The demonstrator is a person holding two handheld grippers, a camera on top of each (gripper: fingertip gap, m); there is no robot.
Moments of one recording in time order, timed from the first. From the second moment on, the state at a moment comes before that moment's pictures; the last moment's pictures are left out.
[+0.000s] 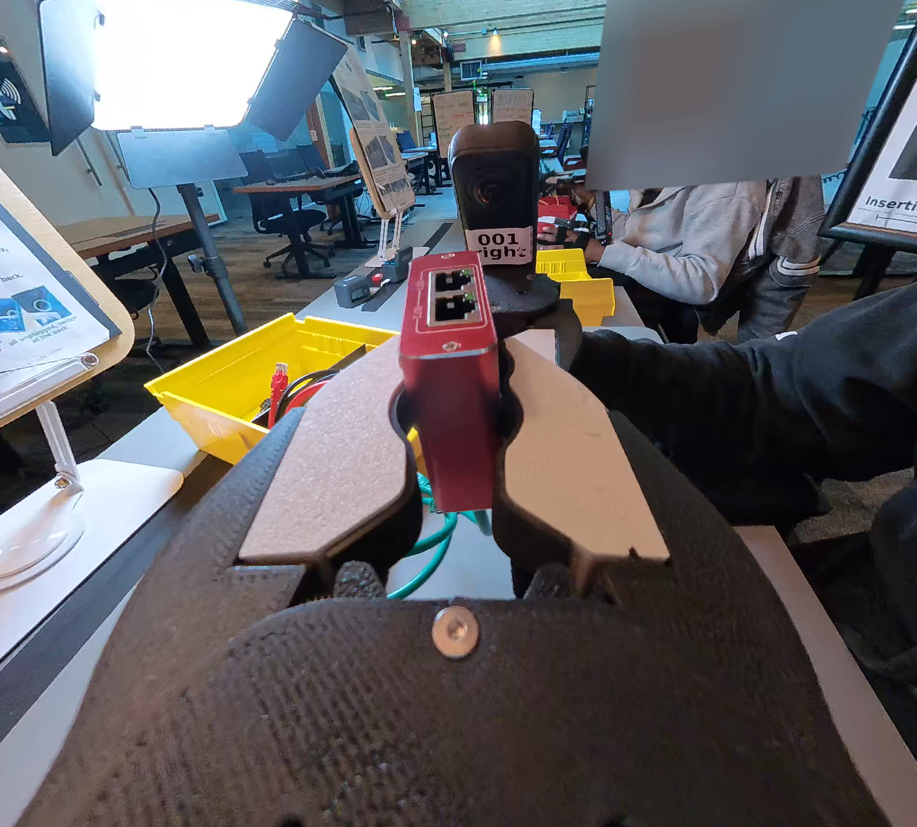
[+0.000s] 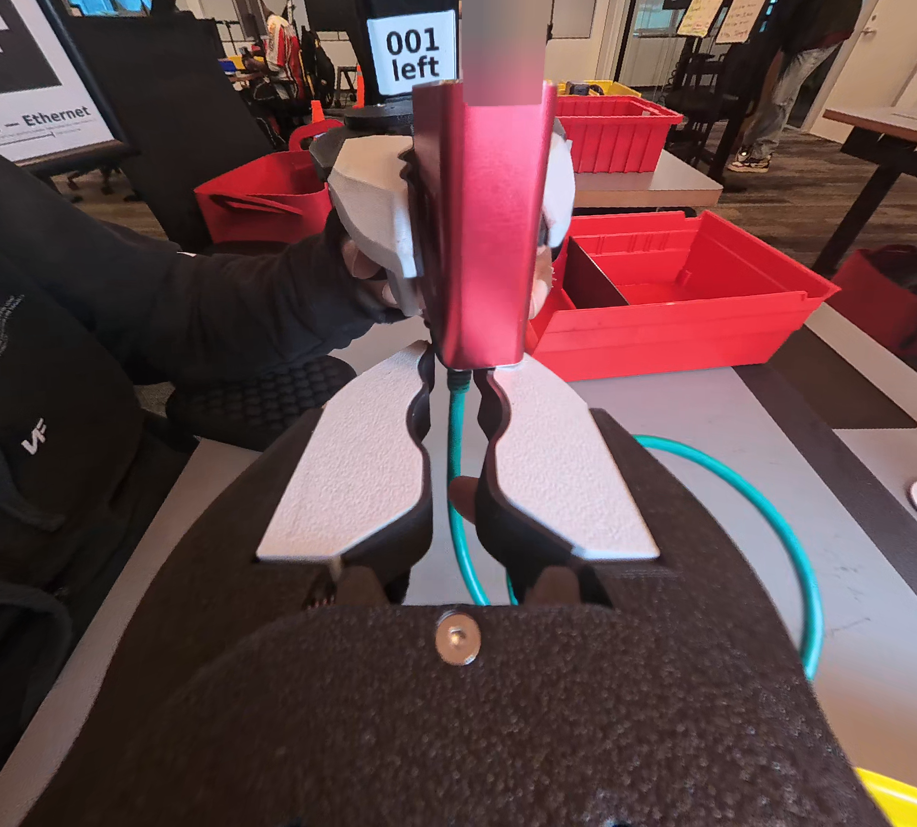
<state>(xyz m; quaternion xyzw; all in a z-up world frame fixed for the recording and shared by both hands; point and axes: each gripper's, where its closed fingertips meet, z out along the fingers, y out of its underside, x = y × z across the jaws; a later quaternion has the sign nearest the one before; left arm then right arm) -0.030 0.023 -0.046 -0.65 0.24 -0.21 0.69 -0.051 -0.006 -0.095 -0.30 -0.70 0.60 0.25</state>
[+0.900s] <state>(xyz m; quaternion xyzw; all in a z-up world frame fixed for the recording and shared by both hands) -0.047 0.018 -0.022 -0.59 0.18 -0.21 0.76 -0.064 -0.003 -0.070 -0.37 -0.57 0.70 0.20</state>
